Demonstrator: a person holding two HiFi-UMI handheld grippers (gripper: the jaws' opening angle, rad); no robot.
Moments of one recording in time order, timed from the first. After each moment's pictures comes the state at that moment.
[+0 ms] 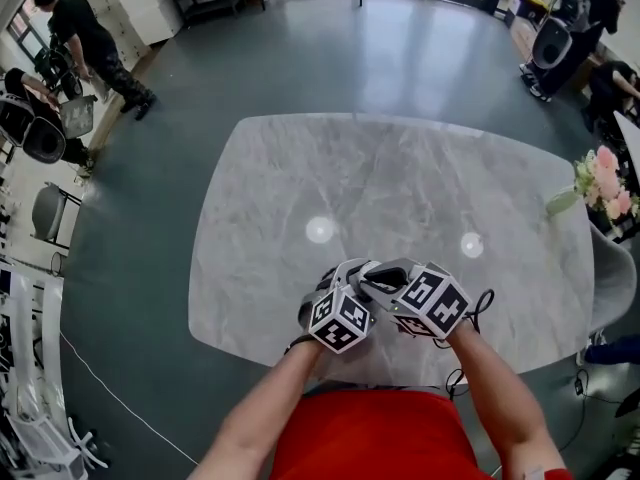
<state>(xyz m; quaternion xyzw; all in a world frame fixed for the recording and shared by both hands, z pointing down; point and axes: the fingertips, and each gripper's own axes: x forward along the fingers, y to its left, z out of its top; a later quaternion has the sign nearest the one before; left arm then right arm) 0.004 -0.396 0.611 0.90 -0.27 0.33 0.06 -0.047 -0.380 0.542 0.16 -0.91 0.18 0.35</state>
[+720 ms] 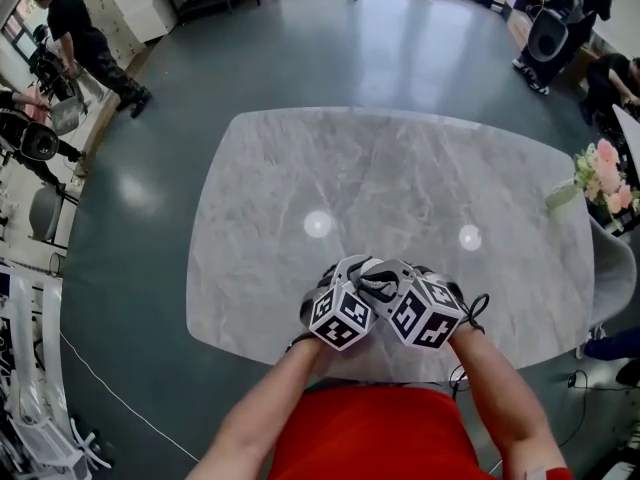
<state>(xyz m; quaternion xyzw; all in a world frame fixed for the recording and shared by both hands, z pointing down) 0.009 -0.396 0.610 0.91 -0.27 0.32 0.07 -0.052 -0.366 0.550 0.11 -0.91 0.01 0.41</state>
